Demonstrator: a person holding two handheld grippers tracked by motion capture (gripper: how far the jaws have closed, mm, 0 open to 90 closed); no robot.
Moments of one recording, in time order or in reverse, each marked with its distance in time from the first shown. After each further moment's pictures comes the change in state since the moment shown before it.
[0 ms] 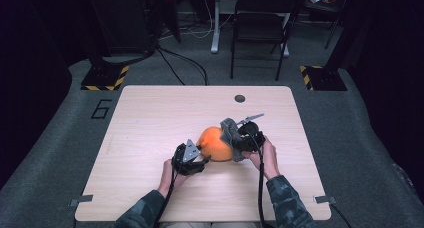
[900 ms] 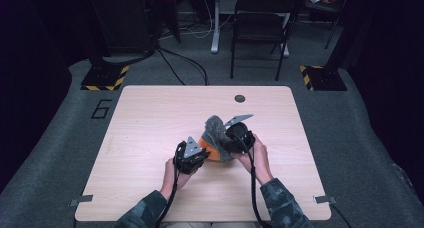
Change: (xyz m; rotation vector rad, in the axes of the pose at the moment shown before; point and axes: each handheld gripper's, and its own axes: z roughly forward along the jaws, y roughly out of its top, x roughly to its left) left arm -0.003 0.016 -0.009 0.038 -0.035 -0.103; right arm 0.049 0.015 -0.017 -0.070 0.010 -0.129
